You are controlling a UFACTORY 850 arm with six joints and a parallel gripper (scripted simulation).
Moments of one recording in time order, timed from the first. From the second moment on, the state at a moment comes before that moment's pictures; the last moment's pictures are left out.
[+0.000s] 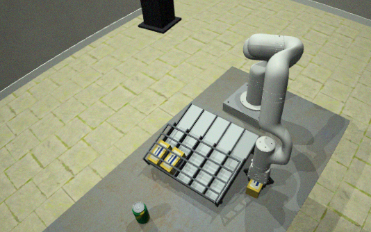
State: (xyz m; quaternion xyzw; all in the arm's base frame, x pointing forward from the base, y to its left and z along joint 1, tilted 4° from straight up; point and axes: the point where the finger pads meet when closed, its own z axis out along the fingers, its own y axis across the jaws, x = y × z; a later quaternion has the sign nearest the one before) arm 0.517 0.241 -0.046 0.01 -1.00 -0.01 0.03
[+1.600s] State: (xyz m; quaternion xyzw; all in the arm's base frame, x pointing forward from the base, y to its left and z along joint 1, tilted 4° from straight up) arm 0.476 0.069 0.212 -0.04 -1.00 0.00 0.03
